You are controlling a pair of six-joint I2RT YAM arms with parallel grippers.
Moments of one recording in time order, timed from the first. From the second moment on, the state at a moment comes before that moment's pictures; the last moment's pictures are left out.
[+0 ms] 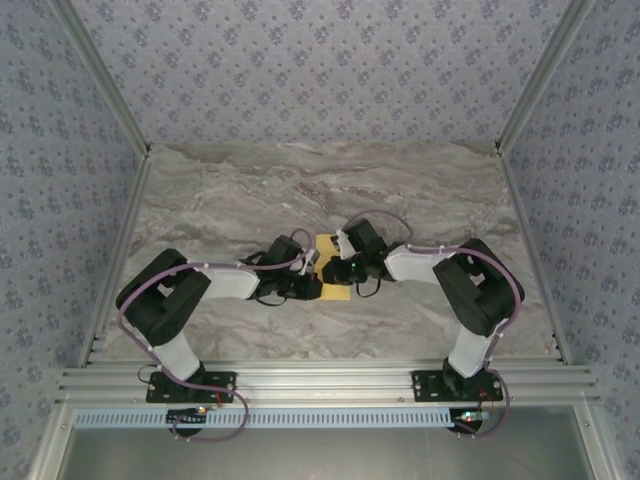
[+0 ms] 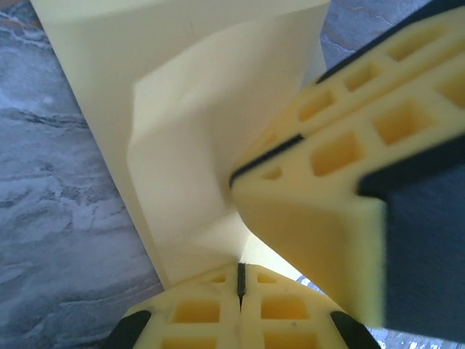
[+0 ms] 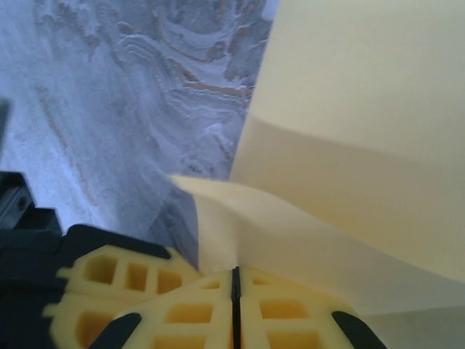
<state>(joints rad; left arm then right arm) -0.74 1.70 0.71 0.07 0.42 -0.57 0.65 1.78 0.88 -0.07 -0.46 0.56</state>
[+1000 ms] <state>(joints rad) -0.74 1.70 0.70 0.10 0.42 -0.58 0.46 1.79 0.88 -0.14 -0.51 0.42</state>
